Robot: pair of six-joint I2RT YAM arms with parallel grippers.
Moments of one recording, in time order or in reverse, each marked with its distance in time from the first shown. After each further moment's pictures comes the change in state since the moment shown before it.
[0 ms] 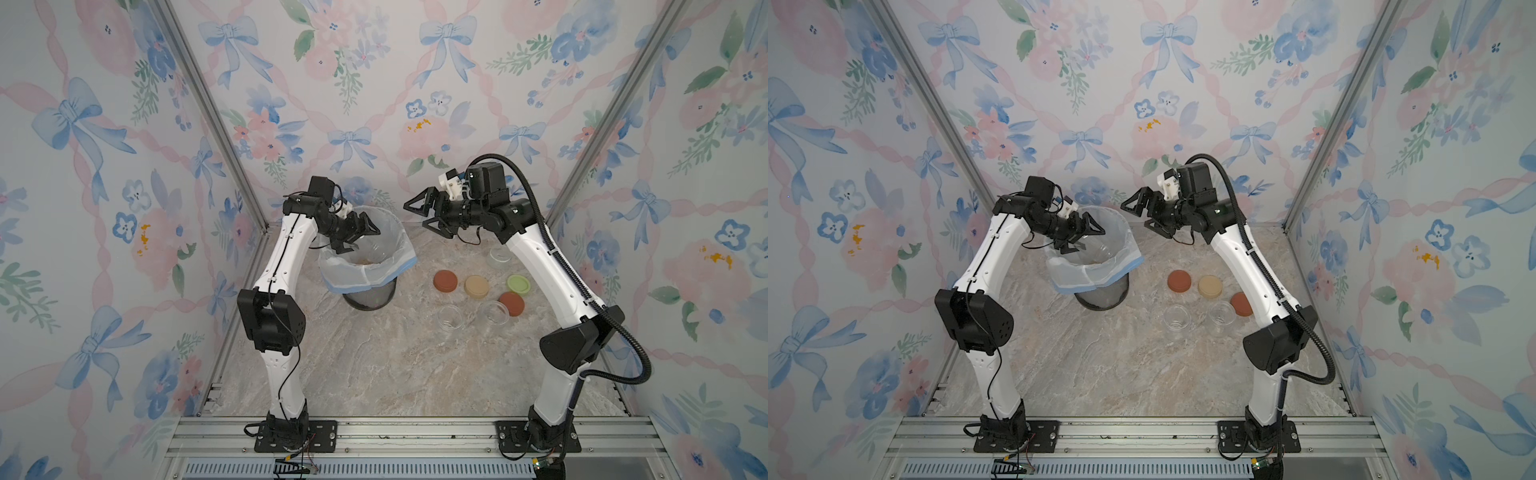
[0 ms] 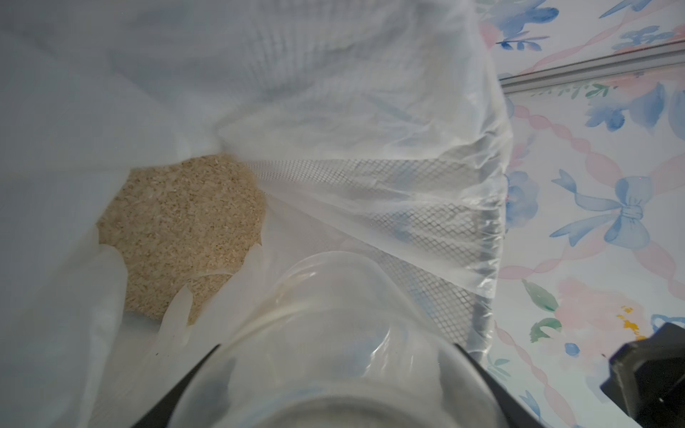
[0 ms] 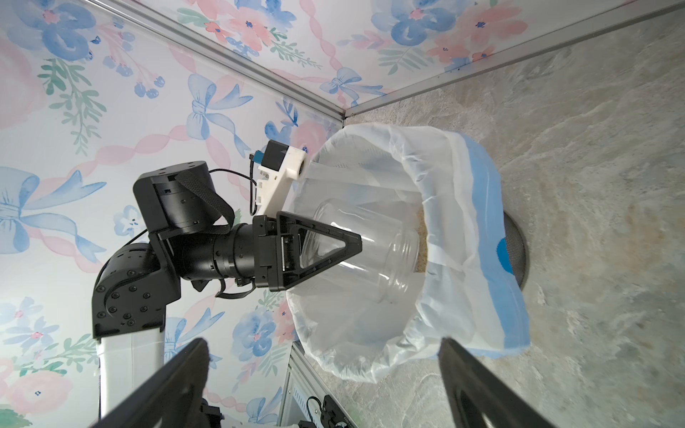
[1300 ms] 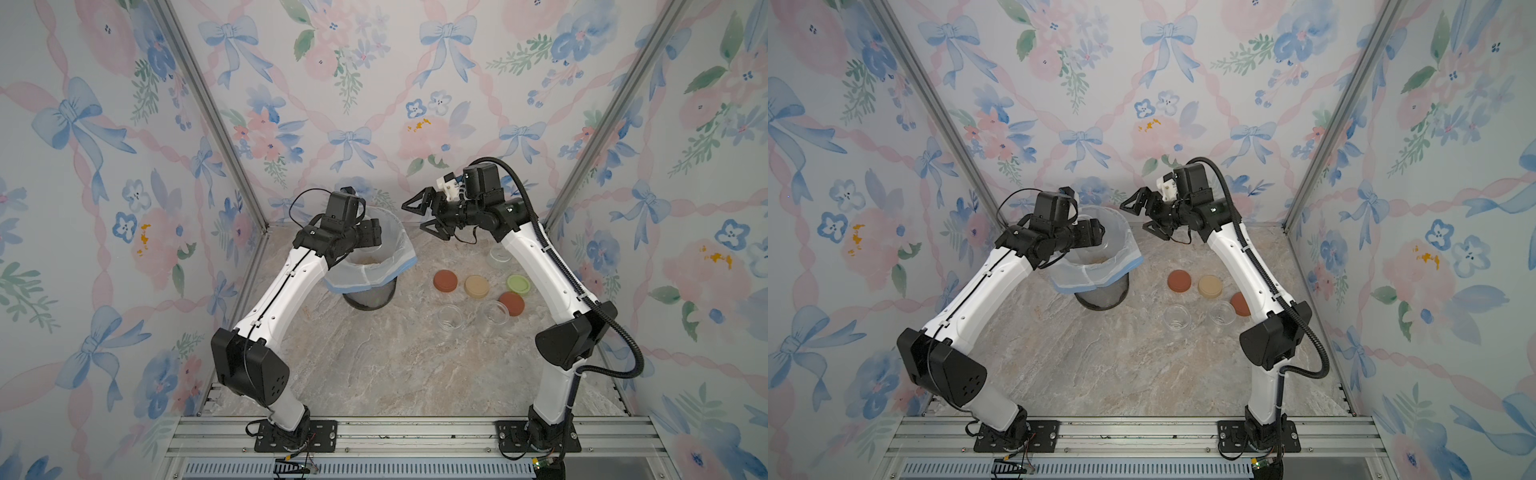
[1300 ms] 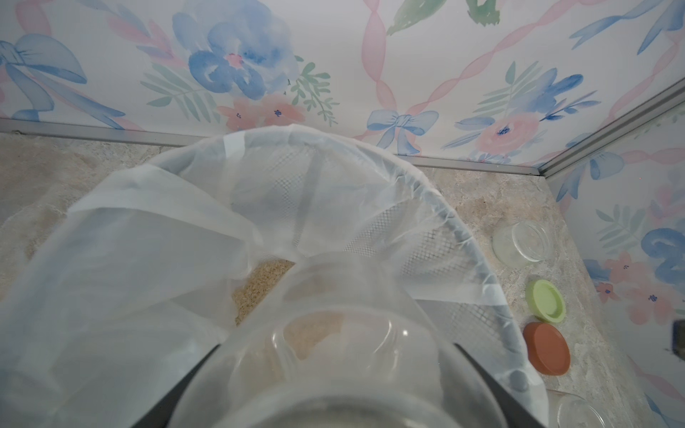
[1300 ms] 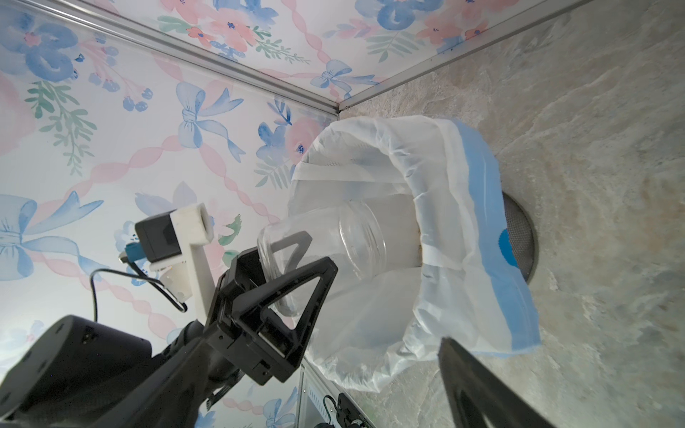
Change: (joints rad) left arm -0.229 -0.435 -0.535 0.541 -0.696 0.142; right arm 0.000 0.051 0.041 -0.023 -0.007 0.092
